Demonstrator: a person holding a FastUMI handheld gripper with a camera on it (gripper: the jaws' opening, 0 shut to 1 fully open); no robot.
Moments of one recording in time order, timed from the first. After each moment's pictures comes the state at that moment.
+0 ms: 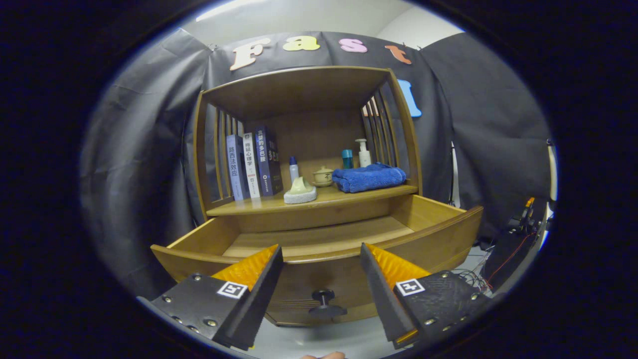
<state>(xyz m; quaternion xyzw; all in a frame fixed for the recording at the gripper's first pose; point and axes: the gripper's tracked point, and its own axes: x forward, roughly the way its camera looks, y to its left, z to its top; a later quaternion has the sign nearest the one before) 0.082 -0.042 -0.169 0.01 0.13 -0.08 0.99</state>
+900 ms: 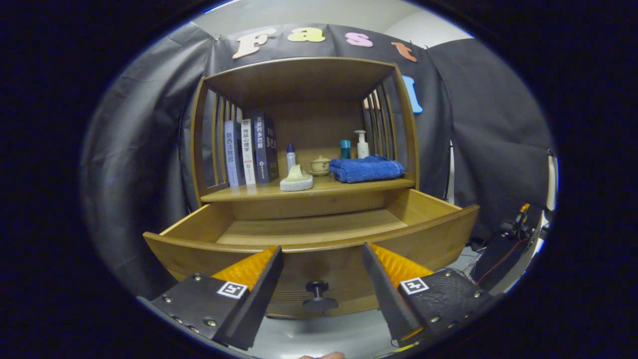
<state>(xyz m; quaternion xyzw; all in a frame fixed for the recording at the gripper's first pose) 0.076 -0.043 -0.181 -0.01 0.16 -0.09 0.98</state>
